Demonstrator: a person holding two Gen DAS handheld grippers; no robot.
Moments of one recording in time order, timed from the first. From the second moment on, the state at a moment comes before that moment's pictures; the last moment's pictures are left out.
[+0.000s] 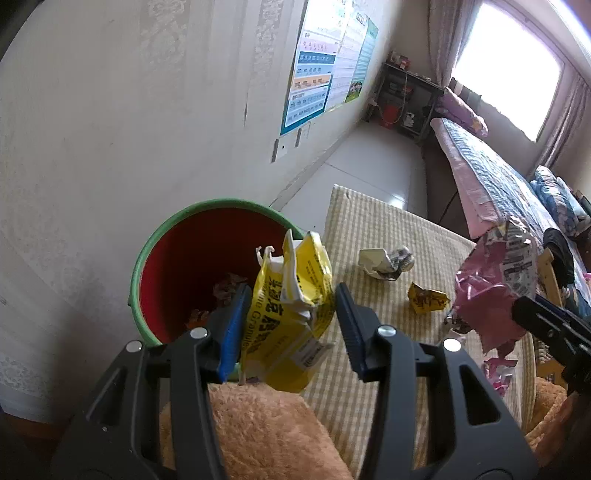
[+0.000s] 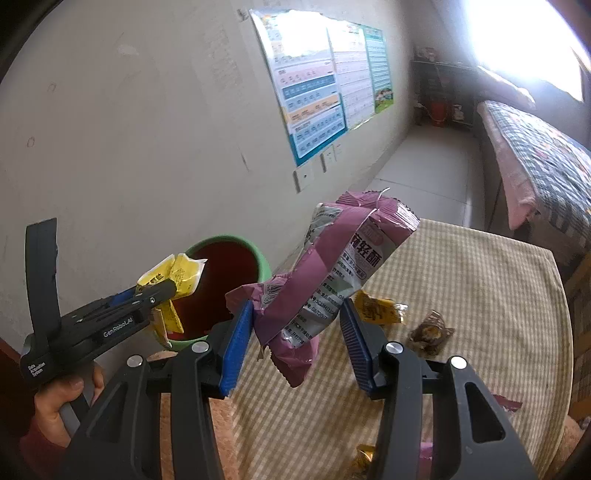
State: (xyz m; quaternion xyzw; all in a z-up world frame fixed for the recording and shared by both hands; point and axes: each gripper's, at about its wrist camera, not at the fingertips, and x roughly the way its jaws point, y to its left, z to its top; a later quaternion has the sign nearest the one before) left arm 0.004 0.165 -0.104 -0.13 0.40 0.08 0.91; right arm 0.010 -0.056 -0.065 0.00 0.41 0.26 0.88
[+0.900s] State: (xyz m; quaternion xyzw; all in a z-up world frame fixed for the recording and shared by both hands) left arm 0.016 0.243 -0.120 -0.15 0.39 0.13 0.90; right arm 0.039 0.072 -0.105 -0.13 0.42 0.34 0.83
